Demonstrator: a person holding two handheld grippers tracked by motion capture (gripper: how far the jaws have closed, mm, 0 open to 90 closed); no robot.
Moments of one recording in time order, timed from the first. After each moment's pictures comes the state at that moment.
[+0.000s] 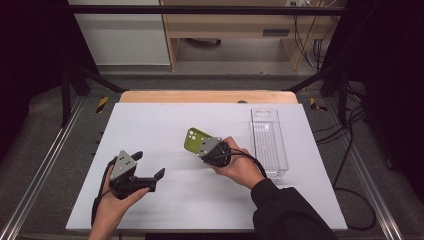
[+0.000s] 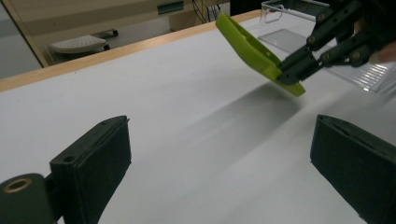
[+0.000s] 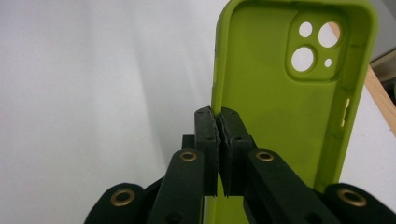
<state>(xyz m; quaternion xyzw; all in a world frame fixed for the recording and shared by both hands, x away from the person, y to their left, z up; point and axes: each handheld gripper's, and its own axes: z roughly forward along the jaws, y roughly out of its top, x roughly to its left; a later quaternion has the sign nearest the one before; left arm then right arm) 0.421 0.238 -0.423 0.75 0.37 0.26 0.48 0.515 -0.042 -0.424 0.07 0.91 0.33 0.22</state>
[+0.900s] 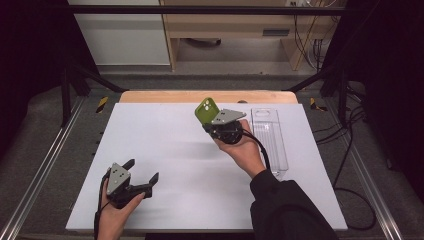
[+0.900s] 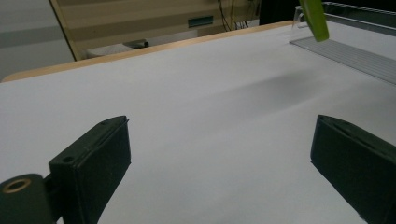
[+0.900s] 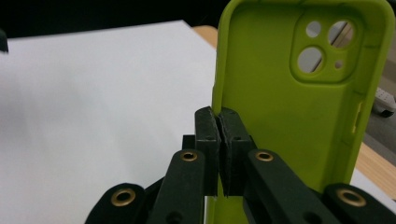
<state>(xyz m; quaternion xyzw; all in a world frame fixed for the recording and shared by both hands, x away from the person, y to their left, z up) 0.408 0.257 -0.455 0.70 0.40 0.31 0.49 0.547 -0.072 -0.376 0.22 0.82 0.48 0.23</state>
